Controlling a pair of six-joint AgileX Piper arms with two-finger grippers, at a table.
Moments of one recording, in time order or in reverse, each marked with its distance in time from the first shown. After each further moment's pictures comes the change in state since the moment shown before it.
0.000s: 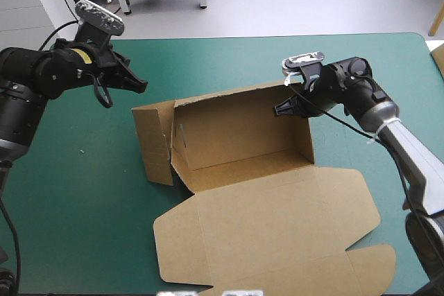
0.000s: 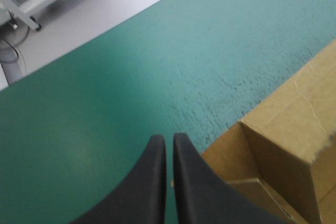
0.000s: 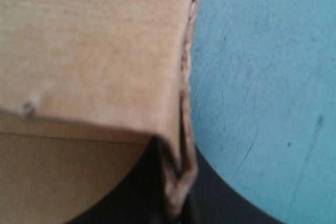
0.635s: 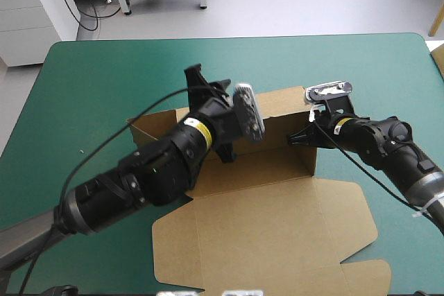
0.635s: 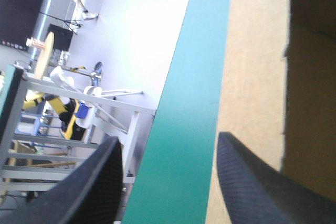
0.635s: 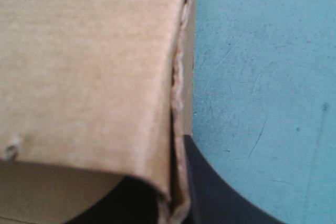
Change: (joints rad) left arm -0.860 0.000 0.229 0.895 -0.182 -0.250; right arm 0.002 -0.402 0.496 0.052 -0.416 0.007
